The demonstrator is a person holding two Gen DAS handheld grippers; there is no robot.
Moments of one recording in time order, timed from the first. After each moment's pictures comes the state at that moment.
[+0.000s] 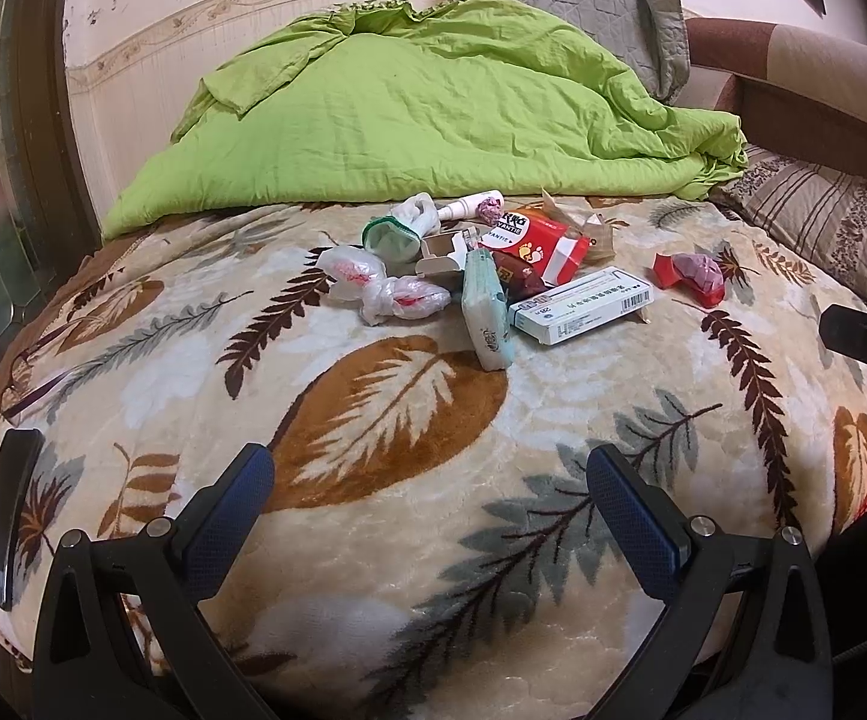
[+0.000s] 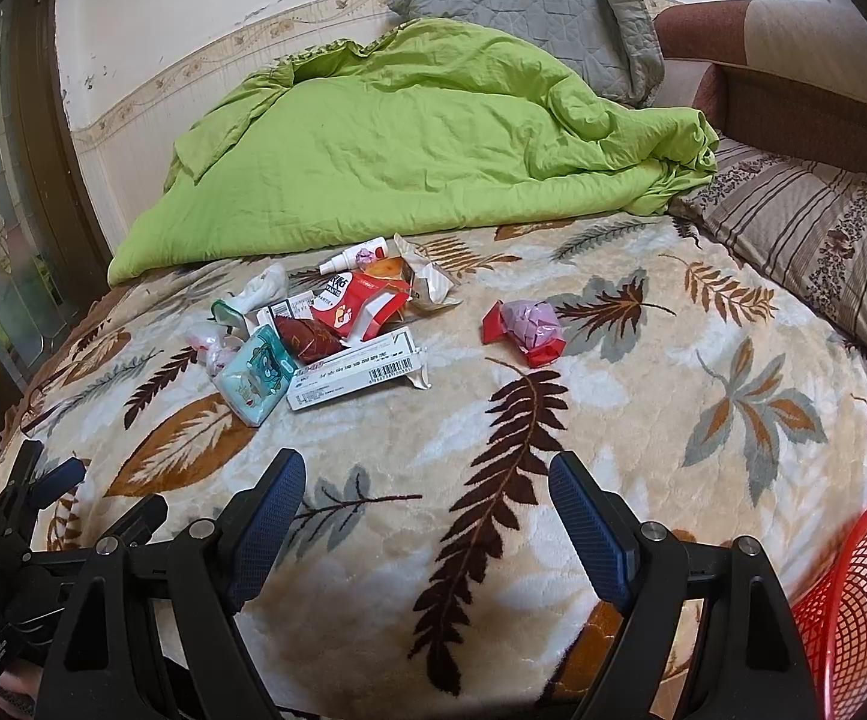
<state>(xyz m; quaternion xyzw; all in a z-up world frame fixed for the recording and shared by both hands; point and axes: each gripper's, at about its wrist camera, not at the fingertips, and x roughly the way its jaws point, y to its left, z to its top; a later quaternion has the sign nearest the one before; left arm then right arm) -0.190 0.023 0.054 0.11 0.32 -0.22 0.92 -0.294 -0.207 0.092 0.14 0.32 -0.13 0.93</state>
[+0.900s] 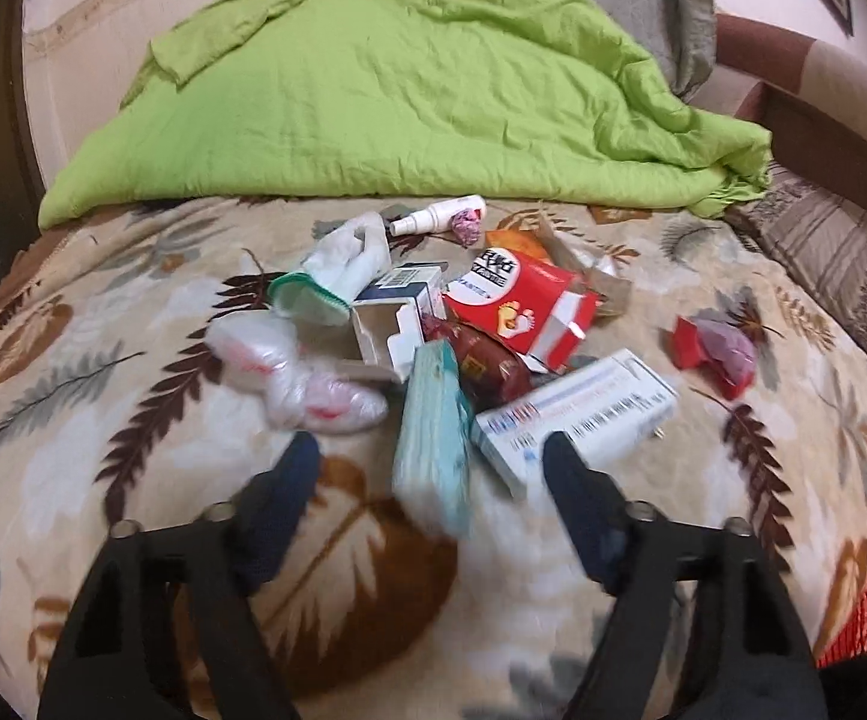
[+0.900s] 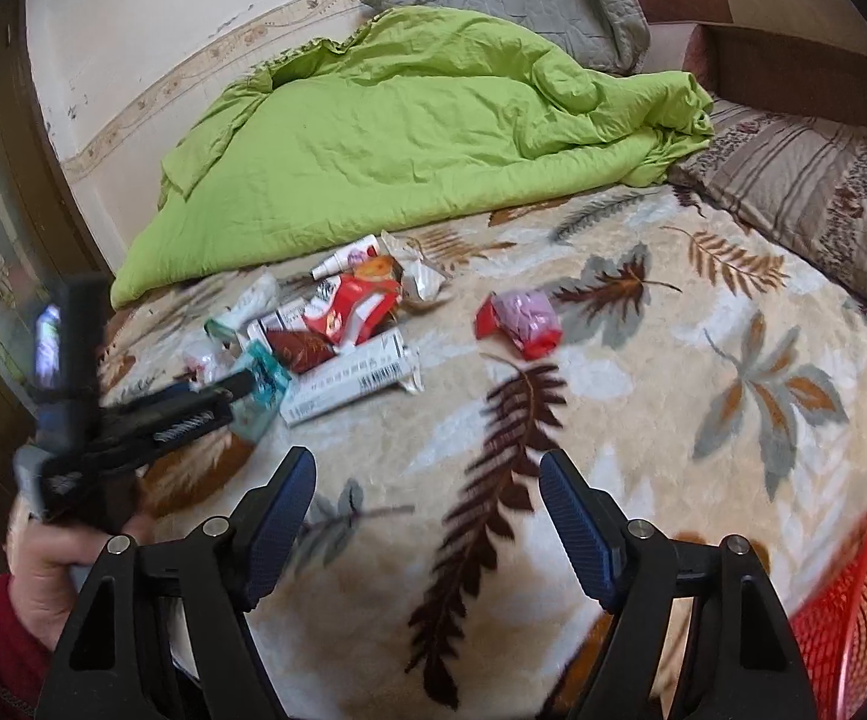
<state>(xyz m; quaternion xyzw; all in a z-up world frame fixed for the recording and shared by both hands) -0.084 -0.058 0.055 0.08 0.37 -0.23 0.89 -0.282 -0.230 0.090 0.20 0.33 -0.12 0.92</state>
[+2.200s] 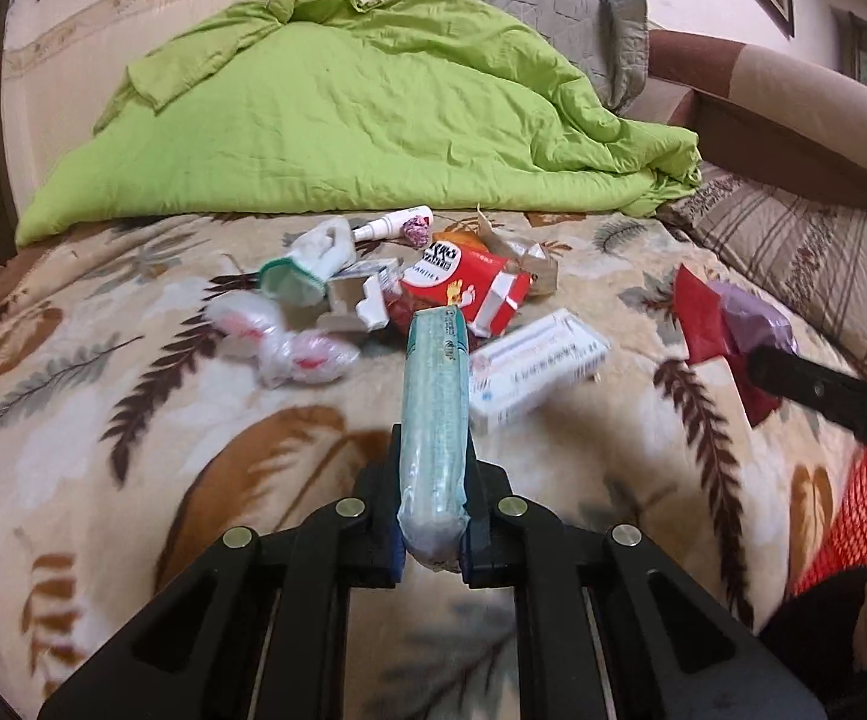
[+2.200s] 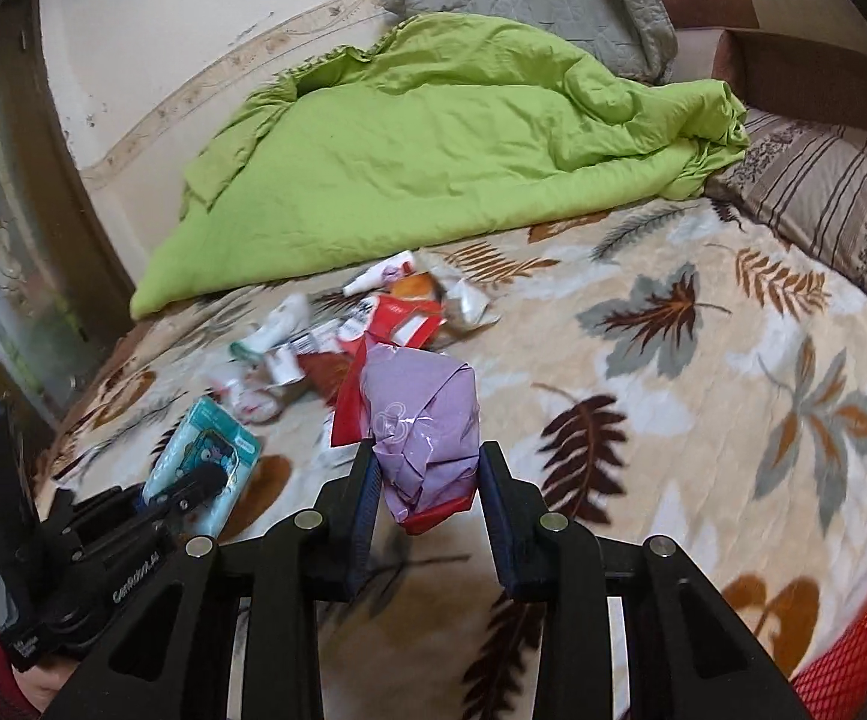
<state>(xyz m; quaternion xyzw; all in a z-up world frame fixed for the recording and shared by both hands) -0.147 -0.014 0.064 0.08 0.33 -0.30 0.89 -0.257 -0.215 0.093 0.20 0.30 -0.09 0.93</state>
